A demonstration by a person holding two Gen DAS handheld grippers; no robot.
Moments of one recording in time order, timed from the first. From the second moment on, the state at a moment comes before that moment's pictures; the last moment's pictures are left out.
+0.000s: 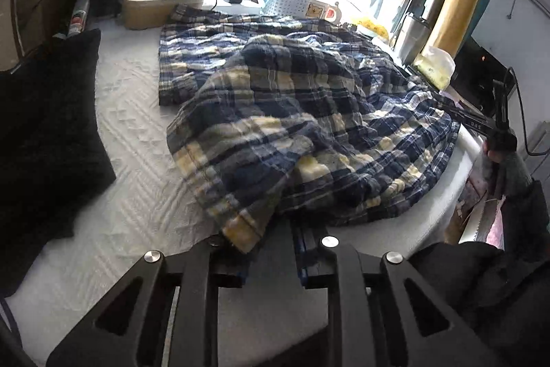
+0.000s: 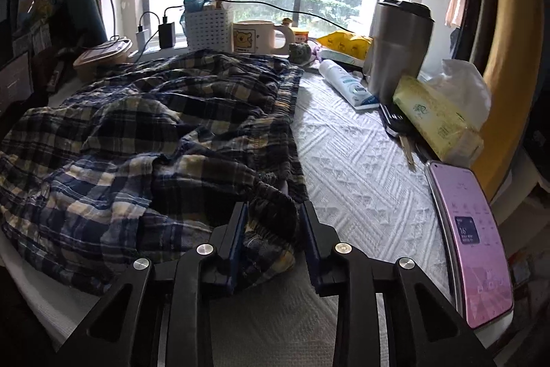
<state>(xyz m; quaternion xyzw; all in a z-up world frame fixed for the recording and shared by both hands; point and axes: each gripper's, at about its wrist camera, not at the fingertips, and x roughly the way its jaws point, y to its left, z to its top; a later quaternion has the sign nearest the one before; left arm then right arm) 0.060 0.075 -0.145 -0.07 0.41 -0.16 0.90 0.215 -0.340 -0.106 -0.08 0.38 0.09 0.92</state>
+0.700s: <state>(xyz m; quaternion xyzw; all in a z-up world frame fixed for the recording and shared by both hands) 0.019 0.107 -0.061 -0.13 0.34 -0.24 0.90 0.144 -0.355 -0.039 -0.03 0.34 0.07 0.94</state>
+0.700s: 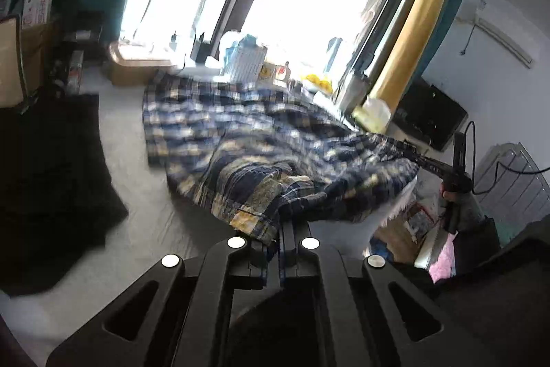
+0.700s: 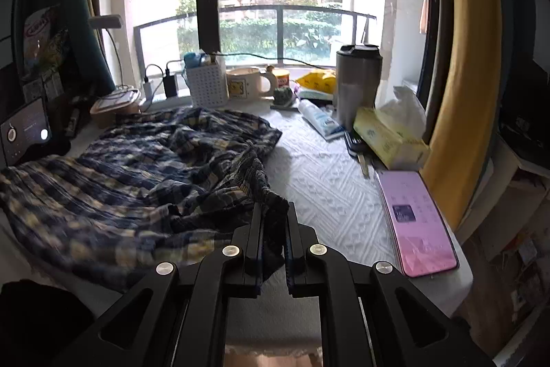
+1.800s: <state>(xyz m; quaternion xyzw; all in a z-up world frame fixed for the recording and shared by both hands) 0.019 0.105 -0.100 -0.12 0.42 -0.23 0.87 0.127 -0.377 -0.077 -0.03 0.35 0.08 0.93</state>
